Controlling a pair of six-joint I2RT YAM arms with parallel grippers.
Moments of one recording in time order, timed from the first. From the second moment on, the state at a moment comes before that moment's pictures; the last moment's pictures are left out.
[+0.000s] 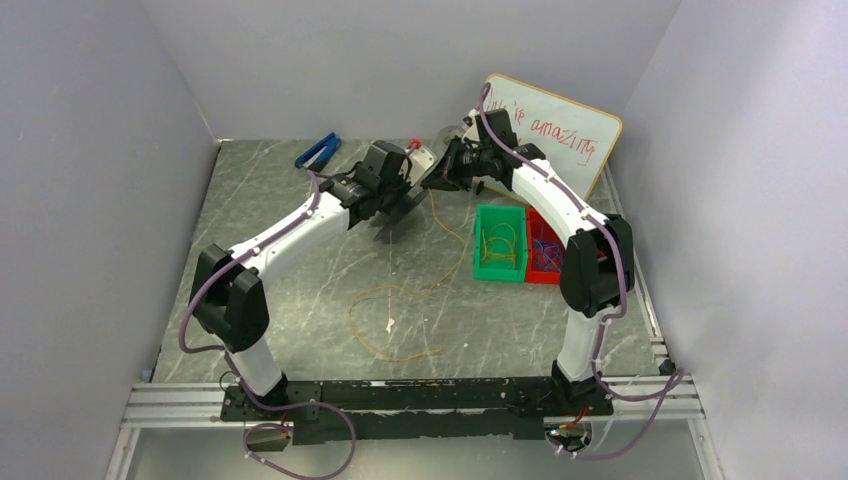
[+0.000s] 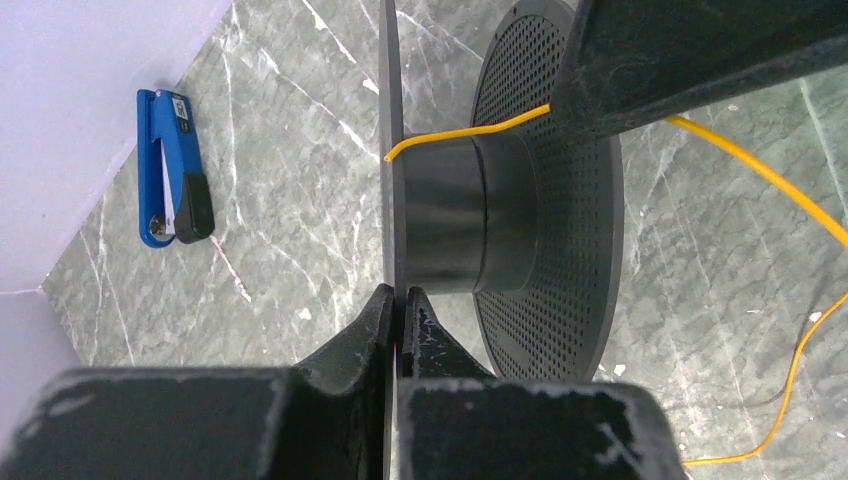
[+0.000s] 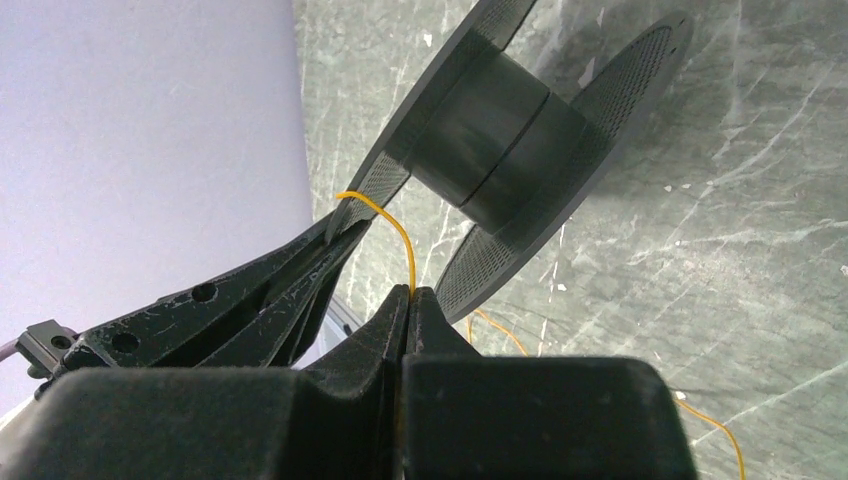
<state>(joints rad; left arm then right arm) -0.64 1.71 1.50 -0.47 -0.23 0.31 0.37 1.89 1.68 -0.49 -0.59 0.81</state>
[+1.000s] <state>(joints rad) -0.64 1.71 1.50 -0.47 -0.23 0.31 0.38 1.89 1.64 -0.48 -0.59 0.79</state>
